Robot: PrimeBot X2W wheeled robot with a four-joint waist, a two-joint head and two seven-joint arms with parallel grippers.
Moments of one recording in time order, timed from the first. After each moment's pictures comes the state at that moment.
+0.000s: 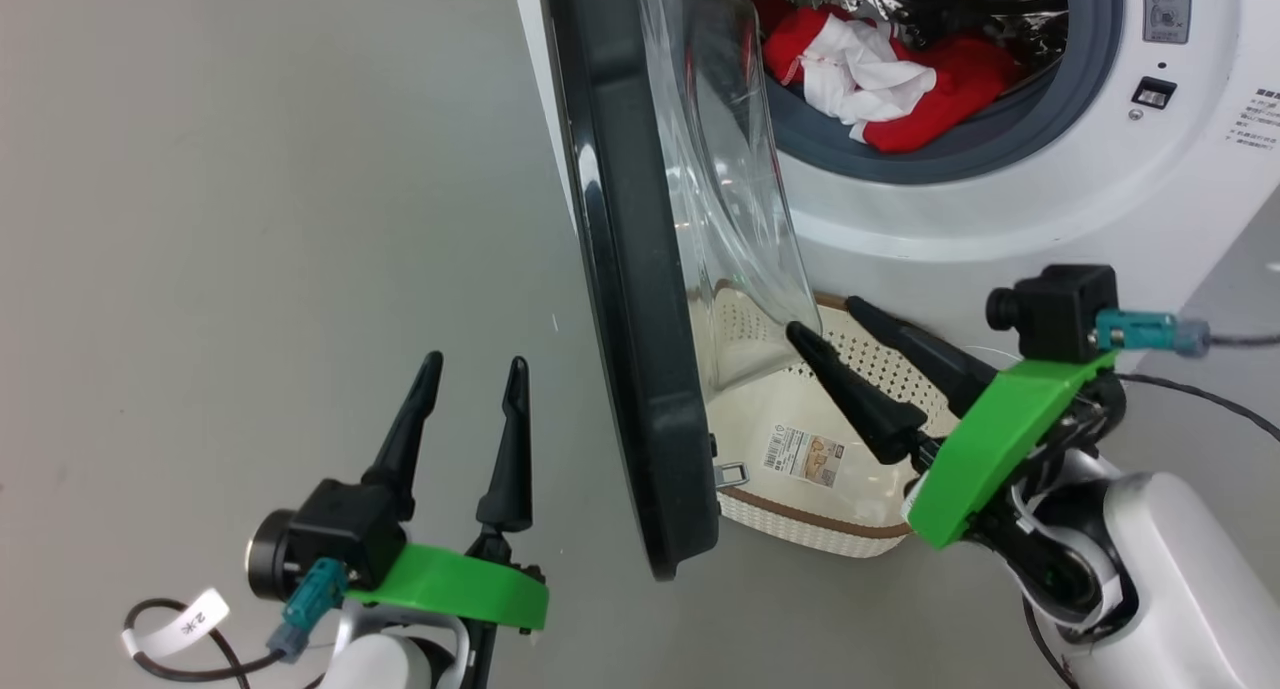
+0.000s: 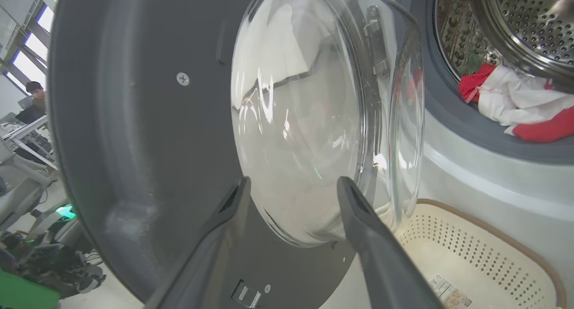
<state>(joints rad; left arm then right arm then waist) -0.29 0.03 -0.29 0.19 -0.31 0.11 -0.25 -0.35 -0.17 0.24 0.00 0.76 0.12 0.42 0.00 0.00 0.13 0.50</state>
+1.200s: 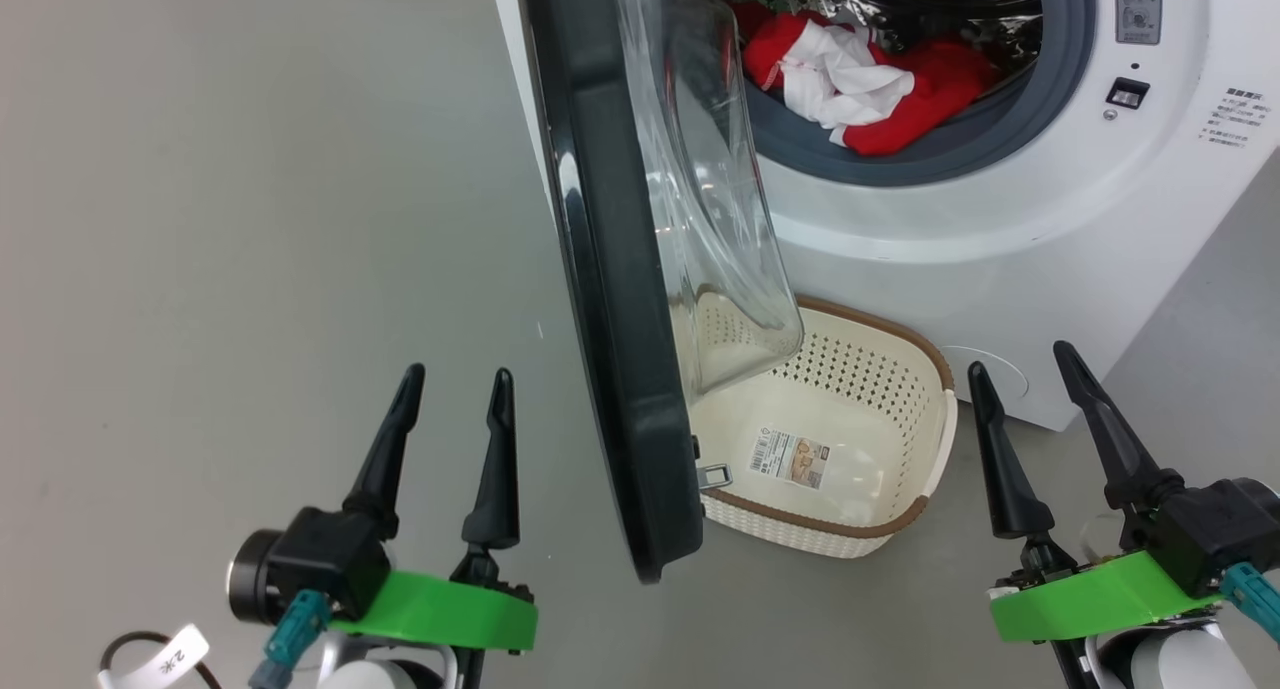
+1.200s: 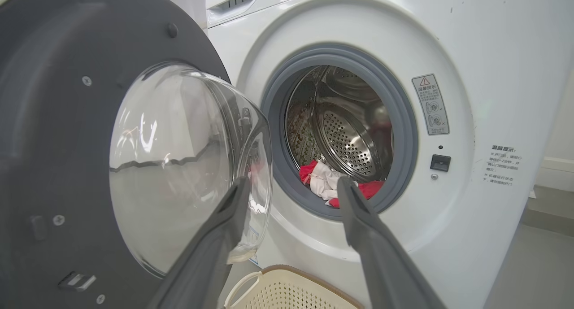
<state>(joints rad) -0.24 0.03 -0.27 0.11 -0.28 0.12 -0.25 -0.04 -0.05 -0.02 0.00 0.18 0.12 -0.23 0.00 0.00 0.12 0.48</state>
